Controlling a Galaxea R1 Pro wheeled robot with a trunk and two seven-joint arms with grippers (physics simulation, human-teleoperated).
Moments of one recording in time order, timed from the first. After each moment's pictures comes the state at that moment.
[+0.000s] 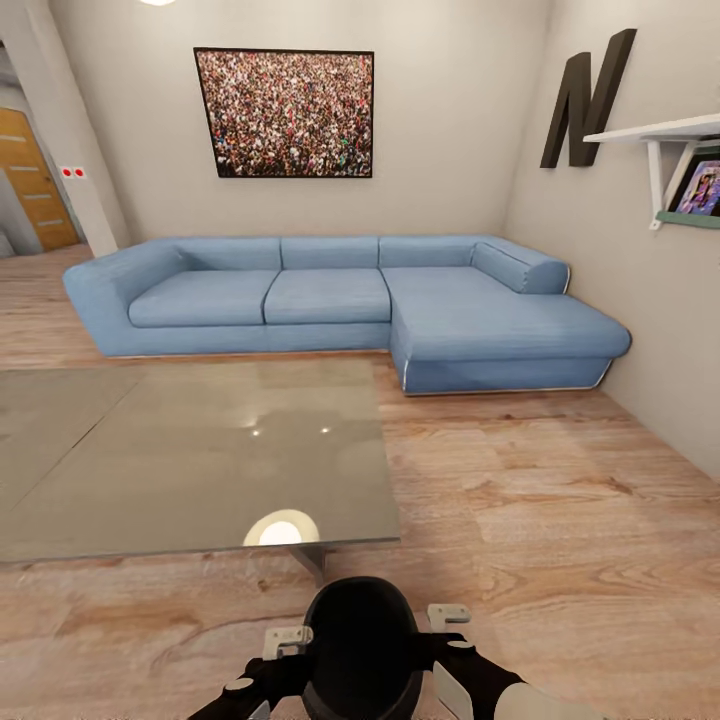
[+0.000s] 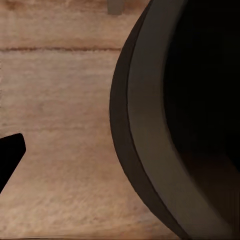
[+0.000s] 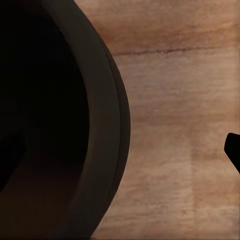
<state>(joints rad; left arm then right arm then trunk) -0.49 -0.06 -0.65 -0.28 0.70 -0.03 0.10 -0.62 0.14 0.56 -0.11 -0.57 0.04 -0.14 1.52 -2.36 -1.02</state>
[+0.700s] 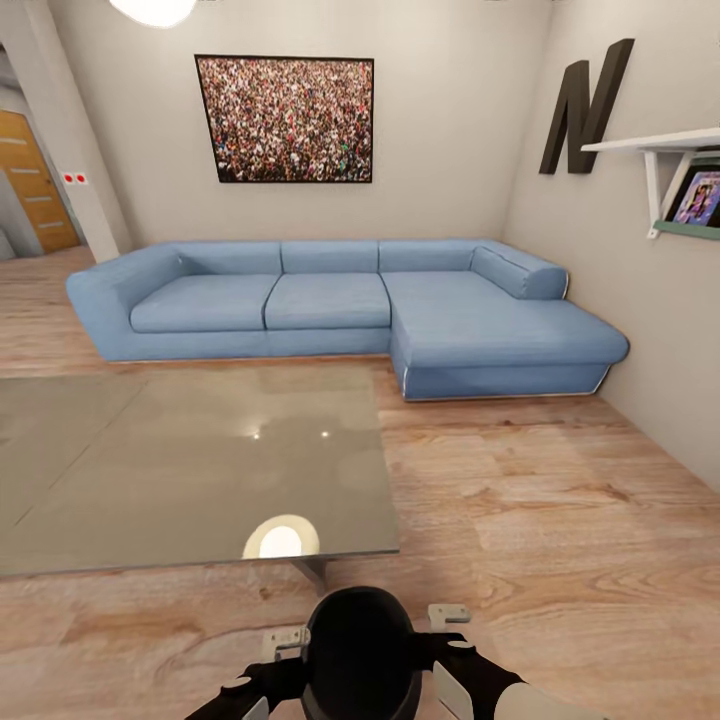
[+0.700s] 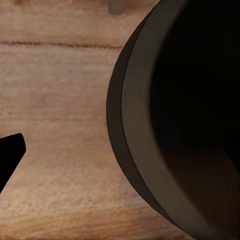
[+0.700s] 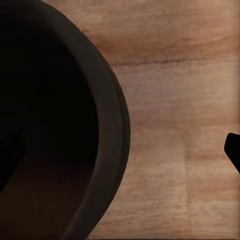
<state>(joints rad) -0.49 -0.06 -0.62 -0.27 0.72 0.02 0.09 -0.62 0.14 0.55 -0.11 -0.57 0.04 -0.14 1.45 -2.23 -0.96</state>
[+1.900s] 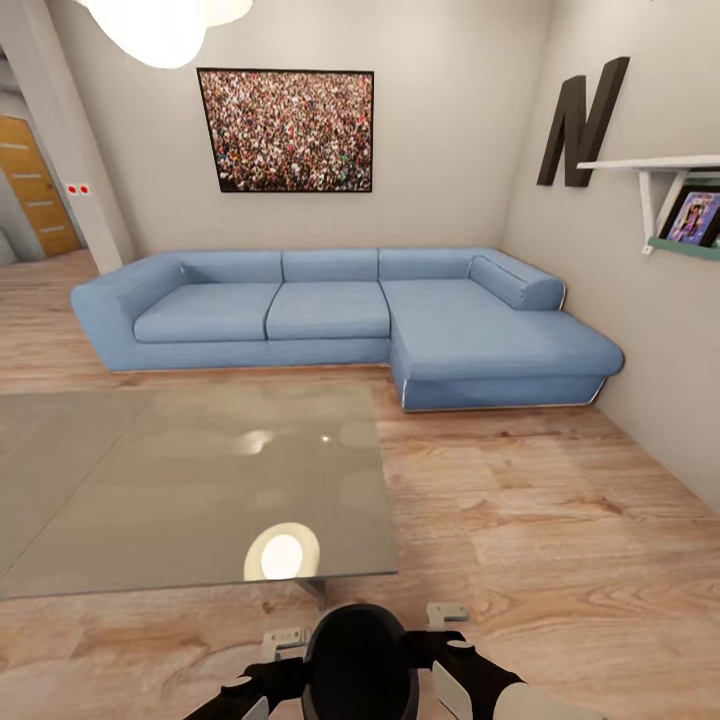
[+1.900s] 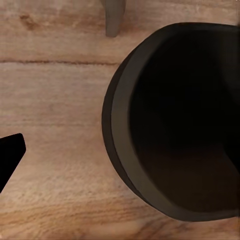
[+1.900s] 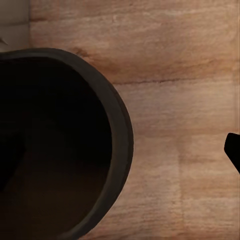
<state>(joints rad) -0.49 -0.06 -0.62 -0.27 0.72 0.03 0.10 -0.62 0.14 0.55 -0.11 -0.57 0.03 -0.14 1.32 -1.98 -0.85</state>
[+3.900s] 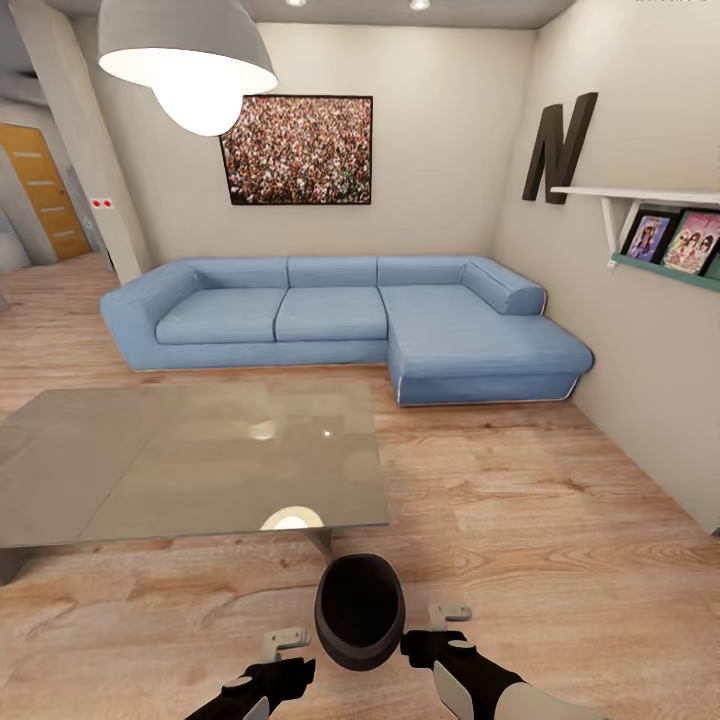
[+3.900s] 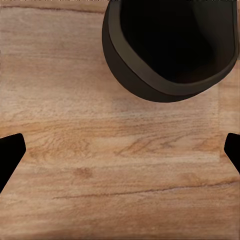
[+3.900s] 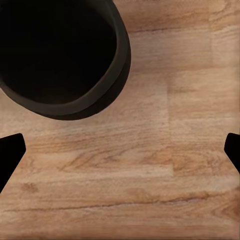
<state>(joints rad) -0.49 -0.06 -0.62 -0.27 0.72 0.03 0.10 -0.62 0.14 0.55 -0.11 -0.57 0.02 -0.14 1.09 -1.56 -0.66</state>
